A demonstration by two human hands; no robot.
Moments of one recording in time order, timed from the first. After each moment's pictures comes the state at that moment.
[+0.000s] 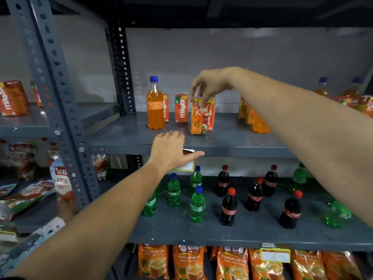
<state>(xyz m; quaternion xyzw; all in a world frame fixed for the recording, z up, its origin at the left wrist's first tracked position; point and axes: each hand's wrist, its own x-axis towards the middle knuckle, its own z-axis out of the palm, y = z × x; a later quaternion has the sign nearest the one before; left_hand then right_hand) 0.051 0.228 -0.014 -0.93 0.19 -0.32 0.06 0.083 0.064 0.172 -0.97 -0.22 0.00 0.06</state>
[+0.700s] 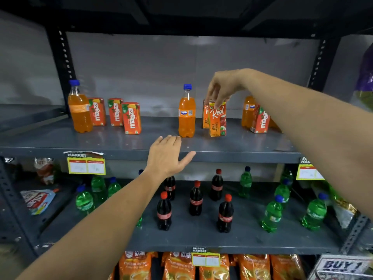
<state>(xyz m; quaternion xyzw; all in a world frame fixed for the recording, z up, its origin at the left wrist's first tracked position) 0.017 -0.001 -0.029 -0.91 0.21 -0.35 0.00 0.029 -0.202 0.186 -0.99 -0.14 0.02 0.04</state>
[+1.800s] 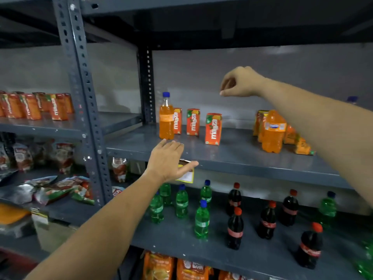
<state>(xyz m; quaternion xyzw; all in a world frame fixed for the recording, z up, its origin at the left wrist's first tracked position) 0.027 0.222 -0.018 -0.92 0.16 -0.34 0.06 0.074 -0.017 0.188 -0.93 -0.24 -0.26 0.08</state>
